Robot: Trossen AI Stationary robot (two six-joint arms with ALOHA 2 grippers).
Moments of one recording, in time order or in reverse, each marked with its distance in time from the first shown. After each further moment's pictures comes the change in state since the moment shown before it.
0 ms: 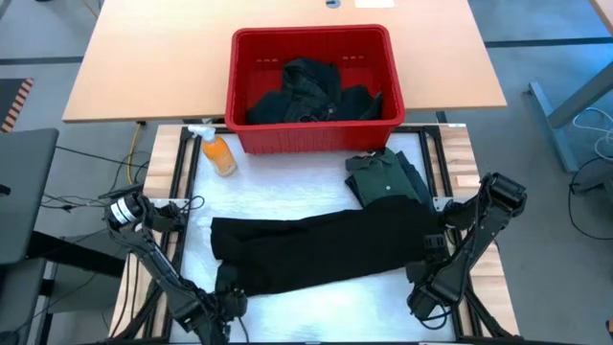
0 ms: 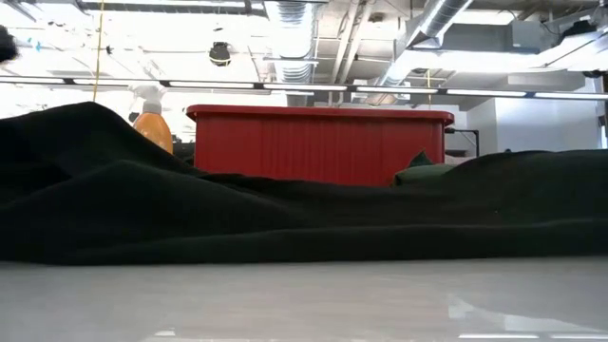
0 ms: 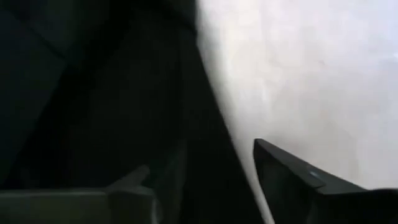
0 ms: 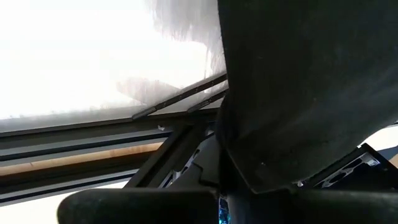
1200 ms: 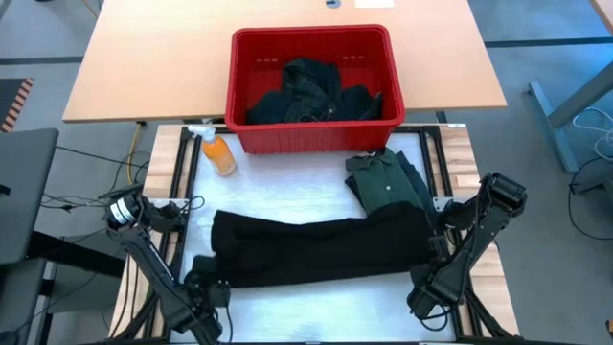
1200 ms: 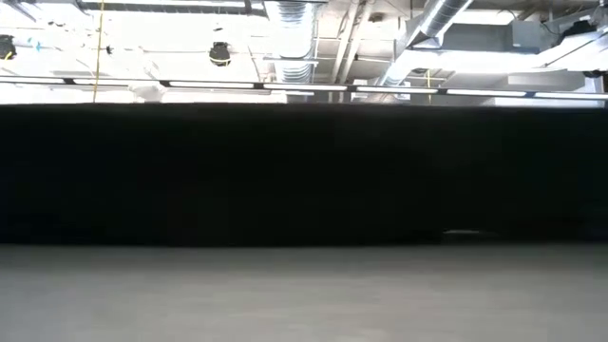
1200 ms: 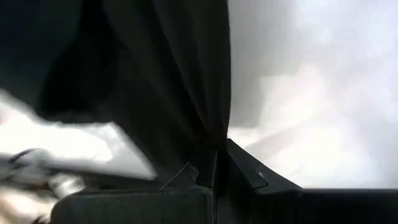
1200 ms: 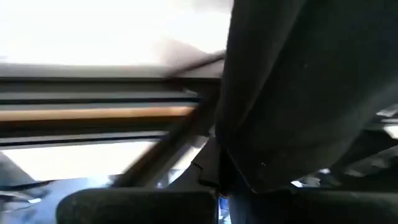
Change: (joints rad) left arm -0.026 0.000 0.187 -0.634 0.396 -0.062; right arm 0.003 -0.001 0.001 -0.019 -0.157 -0.101
